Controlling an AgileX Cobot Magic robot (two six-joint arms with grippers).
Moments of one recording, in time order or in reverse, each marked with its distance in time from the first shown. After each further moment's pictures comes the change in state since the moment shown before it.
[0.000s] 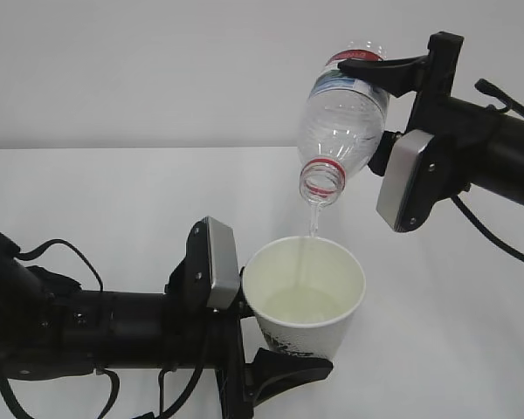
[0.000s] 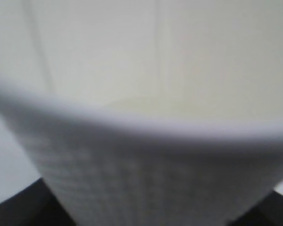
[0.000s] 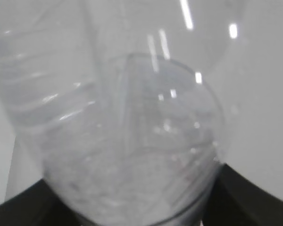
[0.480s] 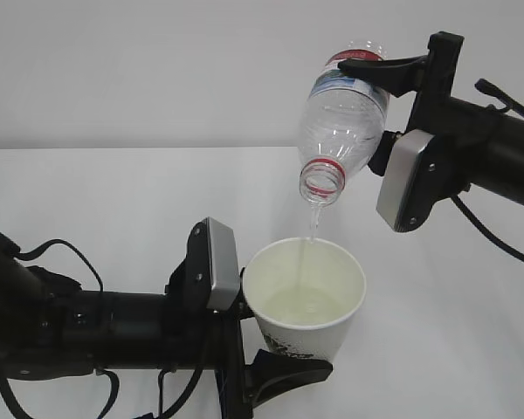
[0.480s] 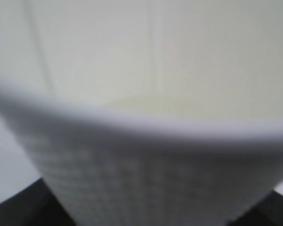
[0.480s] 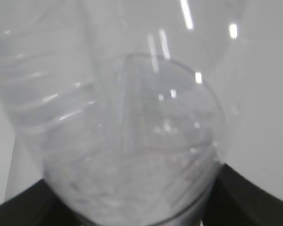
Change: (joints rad) left arm 0.000 0.000 0.000 0.004 0.002 0.000; right arm 0.000 0.000 0.000 0.002 -0.002 0.000
